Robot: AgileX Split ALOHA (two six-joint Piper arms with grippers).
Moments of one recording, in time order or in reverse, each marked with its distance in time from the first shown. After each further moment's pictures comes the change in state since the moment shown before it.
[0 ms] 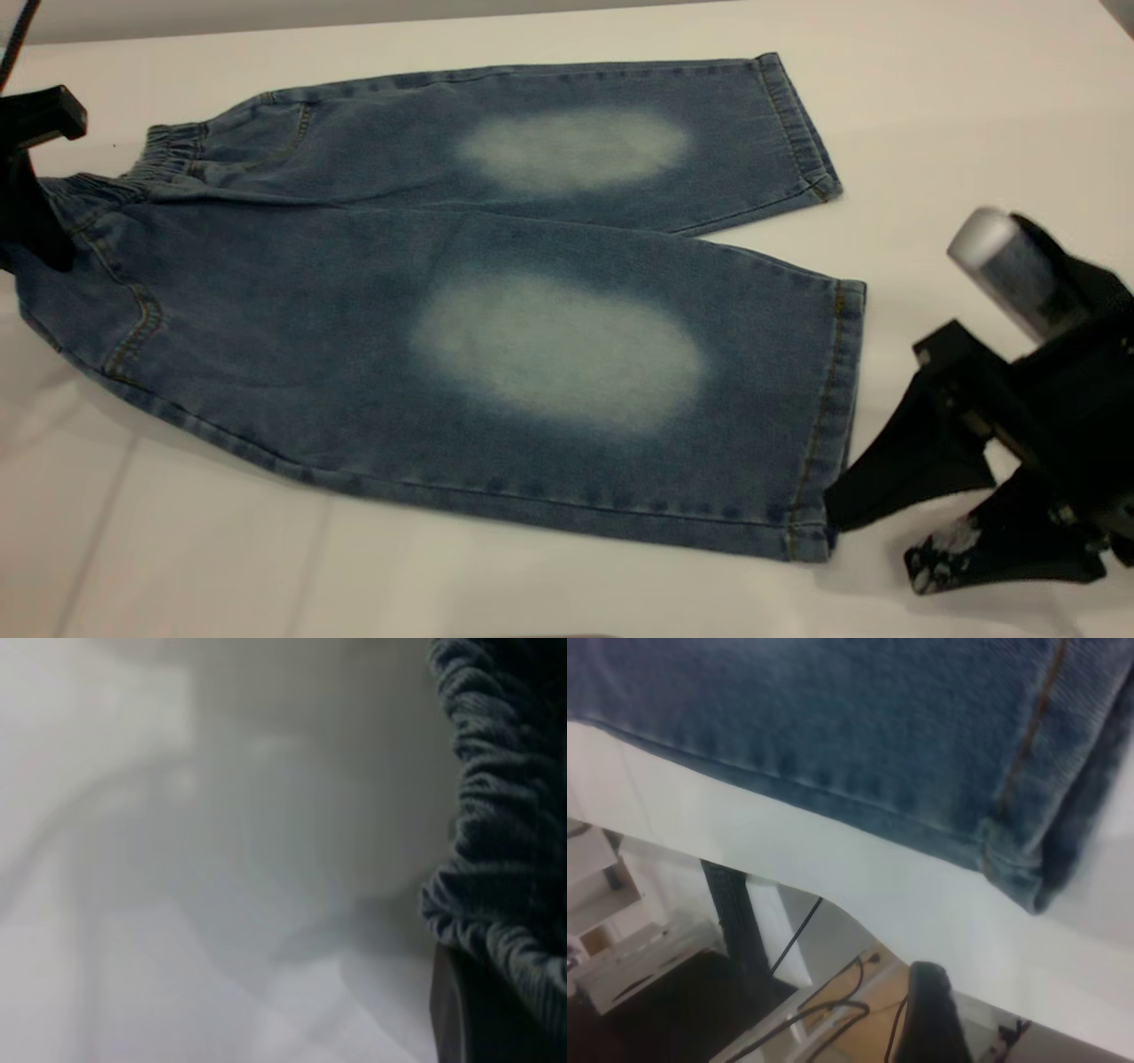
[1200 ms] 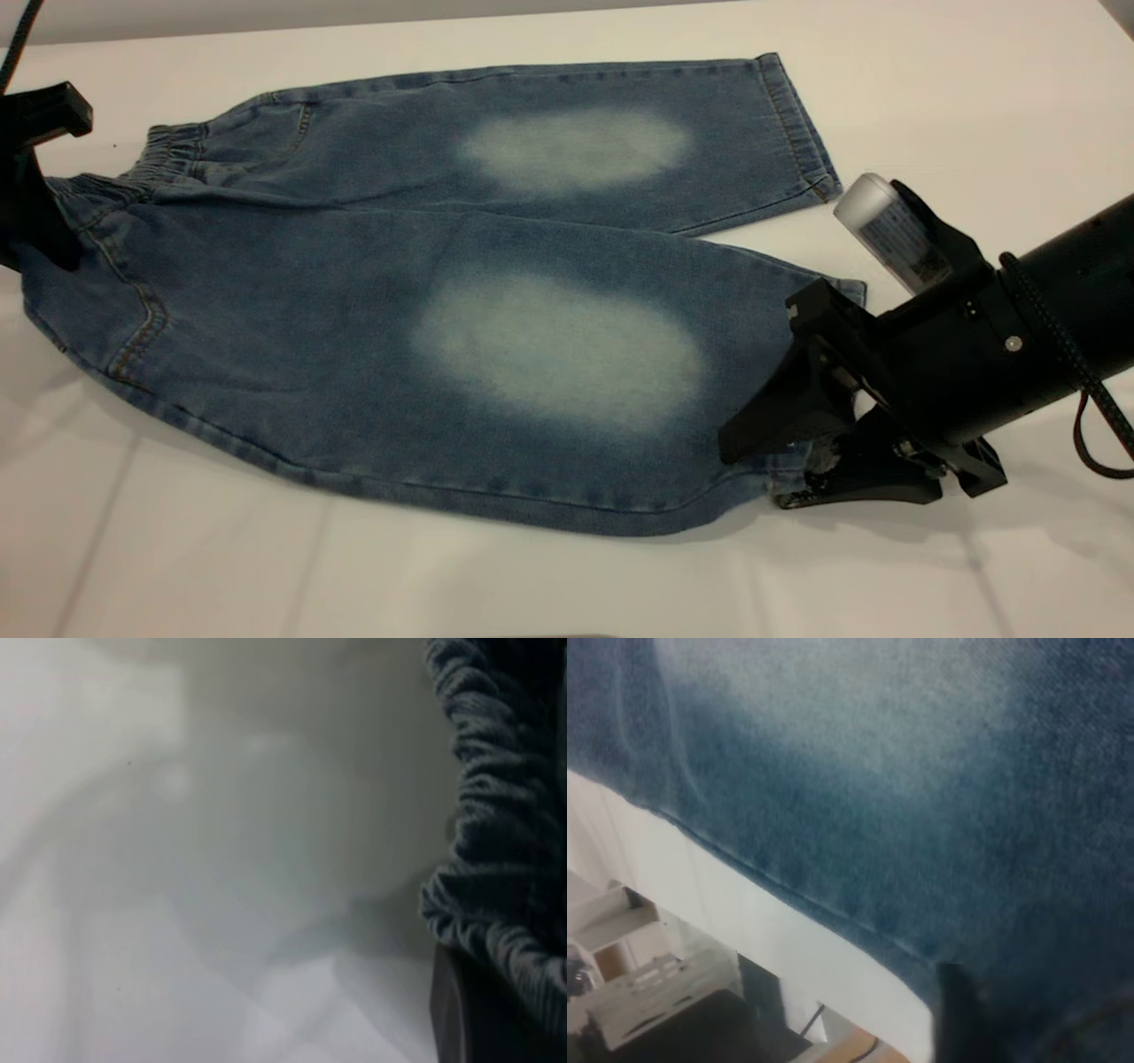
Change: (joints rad) left arm -0.004 -0.001 0.000 -0.020 0.001 0.003; right arm 0.124 0.119 -0.171 0.164 0.005 -0.056
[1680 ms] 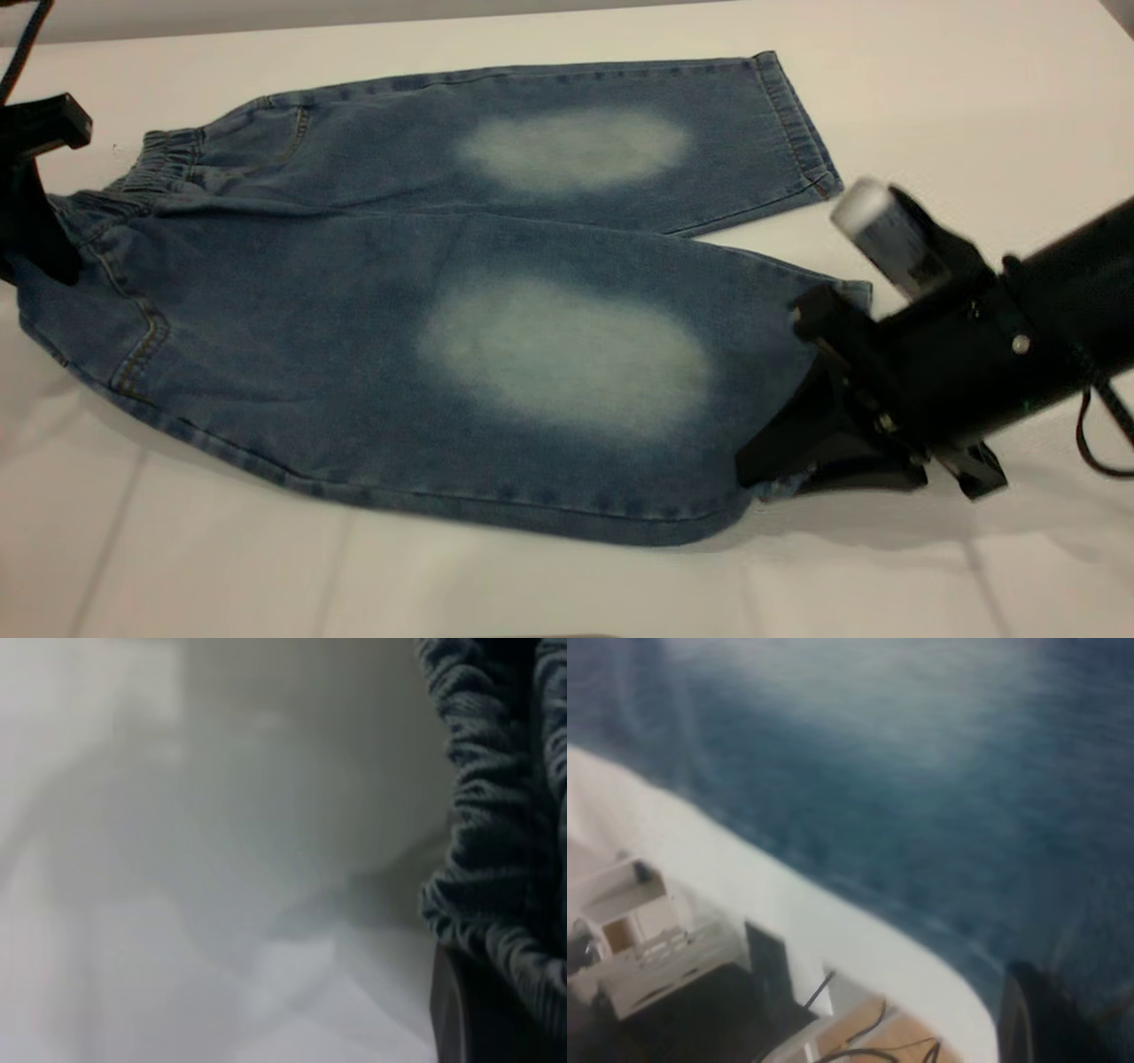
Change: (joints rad) left arm 0.000 0.000 0.000 -0.001 0.069 0.042; right arm -0.003 -0.037 0.000 -0.057 0.054 0.023
